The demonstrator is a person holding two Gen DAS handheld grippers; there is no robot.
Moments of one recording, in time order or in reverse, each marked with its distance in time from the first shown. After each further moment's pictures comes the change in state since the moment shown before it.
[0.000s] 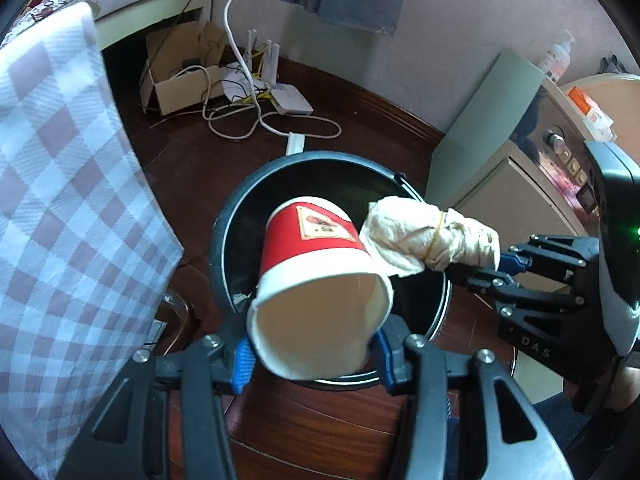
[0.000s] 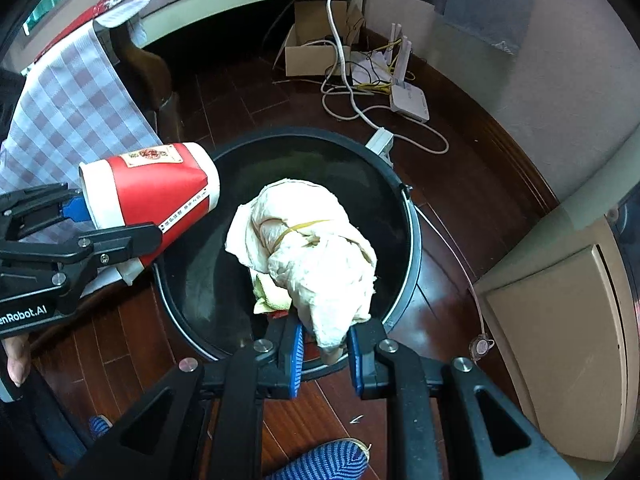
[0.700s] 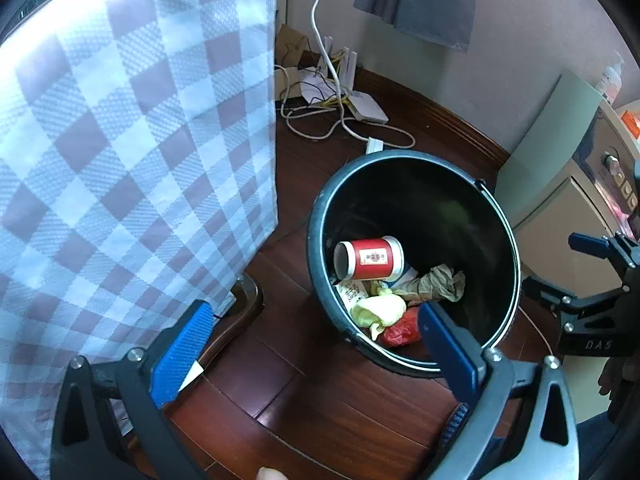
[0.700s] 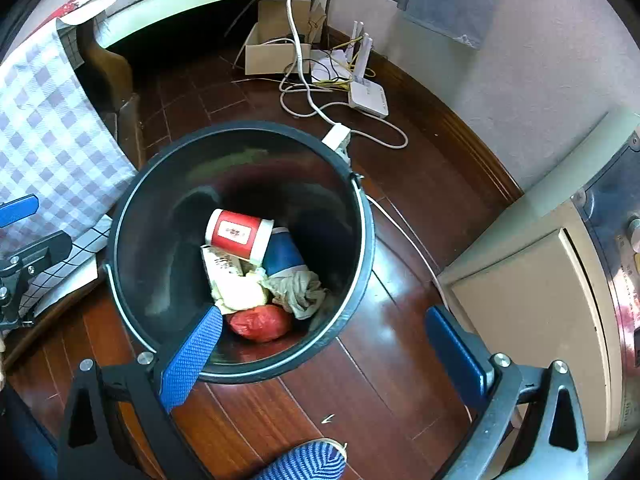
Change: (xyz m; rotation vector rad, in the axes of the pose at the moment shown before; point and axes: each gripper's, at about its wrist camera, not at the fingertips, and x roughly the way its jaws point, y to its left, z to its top) left arm -0.018 0.034 -0.034 -0.118 -0.062 0.226; right arm -0.001 -0.014 -0.011 0.047 -0.006 -0.137
